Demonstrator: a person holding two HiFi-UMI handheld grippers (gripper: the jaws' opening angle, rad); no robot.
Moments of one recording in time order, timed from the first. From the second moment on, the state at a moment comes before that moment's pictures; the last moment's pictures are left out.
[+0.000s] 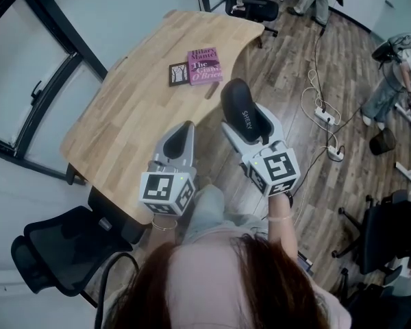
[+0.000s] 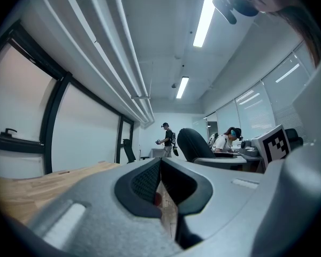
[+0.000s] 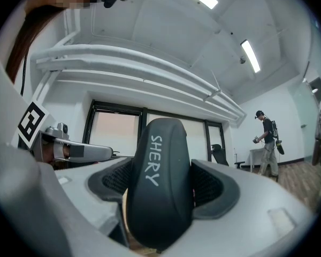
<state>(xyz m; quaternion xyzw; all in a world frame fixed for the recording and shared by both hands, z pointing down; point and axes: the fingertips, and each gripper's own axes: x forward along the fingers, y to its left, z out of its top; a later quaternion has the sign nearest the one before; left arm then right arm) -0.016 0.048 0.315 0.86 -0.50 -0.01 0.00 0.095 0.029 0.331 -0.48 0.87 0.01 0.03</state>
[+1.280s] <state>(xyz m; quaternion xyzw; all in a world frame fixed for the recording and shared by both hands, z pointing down) -0.011 0.033 0.325 0.87 -0.50 -0.01 0.01 0.097 0.021 0.337 -0.49 0.87 0.02 0.03</state>
